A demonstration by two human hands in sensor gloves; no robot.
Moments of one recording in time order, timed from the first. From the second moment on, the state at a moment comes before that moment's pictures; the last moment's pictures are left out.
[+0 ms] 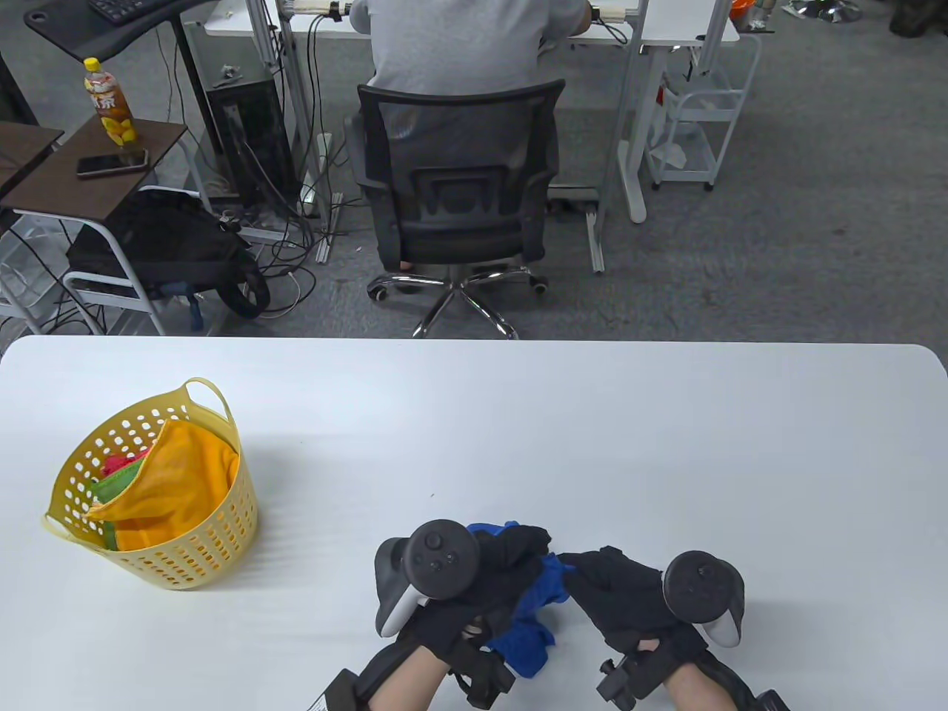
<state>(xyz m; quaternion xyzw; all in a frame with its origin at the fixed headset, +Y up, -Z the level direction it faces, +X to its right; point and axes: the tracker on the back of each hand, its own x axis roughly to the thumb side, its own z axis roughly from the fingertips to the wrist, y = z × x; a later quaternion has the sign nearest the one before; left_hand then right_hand) -0.061 -0.671 -0.274 -0.03 -0.17 0.39 0.91 0.183 -0.730 -0.279 0.23 -0.01 0.84 0.50</state>
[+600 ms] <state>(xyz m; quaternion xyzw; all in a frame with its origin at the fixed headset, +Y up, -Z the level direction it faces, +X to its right) -0.163 -0.623 -0.276 0.18 0.01 0.24 0.95 0.315 -0.664 -0.267 -0.08 -0.29 0.83 0.47</state>
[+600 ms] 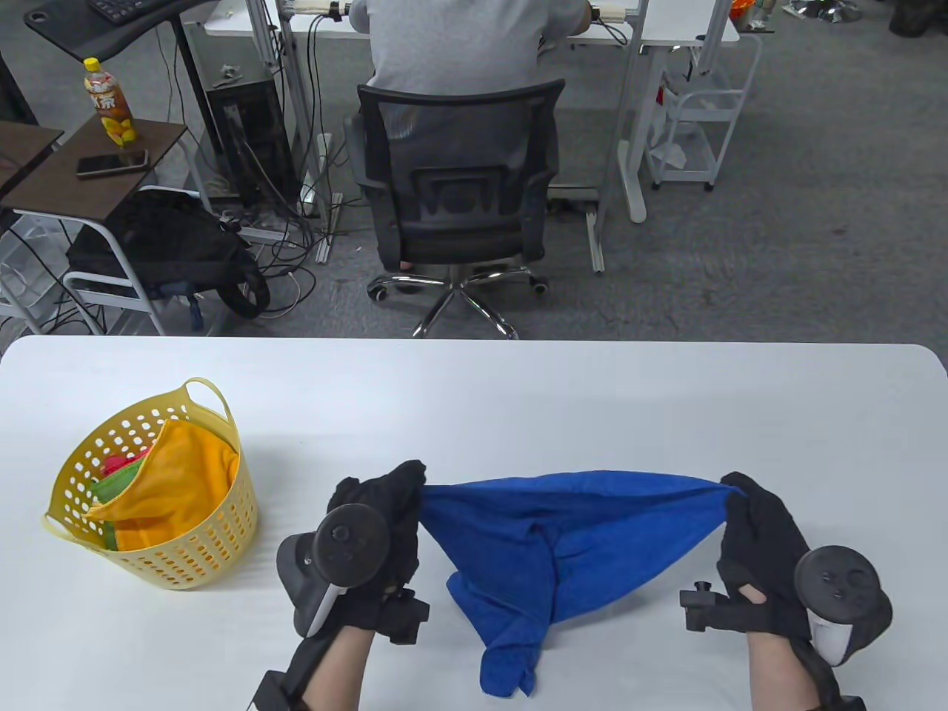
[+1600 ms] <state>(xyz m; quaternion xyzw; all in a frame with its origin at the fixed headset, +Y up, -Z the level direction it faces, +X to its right) -0.233 -0.495 -0.333 0.21 0.11 0.15 0.96 0.267 -0.528 -0.334 -0.05 -0.26 0.83 0.50</state>
